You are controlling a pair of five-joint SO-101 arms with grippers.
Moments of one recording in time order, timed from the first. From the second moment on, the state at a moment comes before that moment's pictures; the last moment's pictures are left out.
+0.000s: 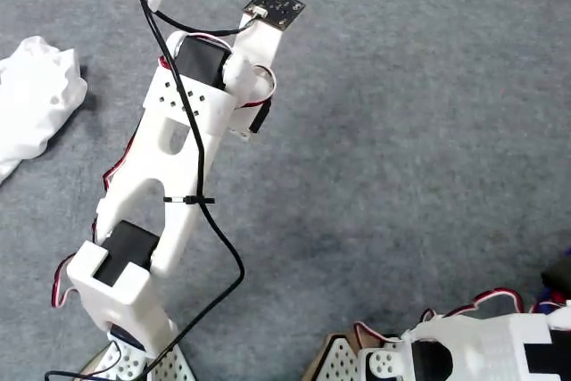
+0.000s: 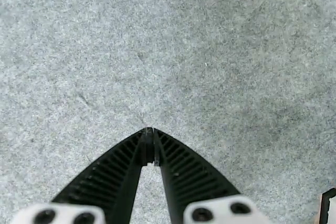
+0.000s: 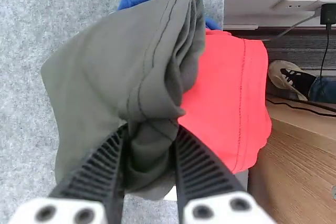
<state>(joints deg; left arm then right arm) 20.2 10.5 -32.5 100.2 -16.0 87.3 8.9 -35.6 101.1 -8.8</state>
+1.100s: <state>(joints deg) 8.7 10.5 -34.9 100.2 -12.6 87.8 -4.2 -29.7 101.3 1.6</state>
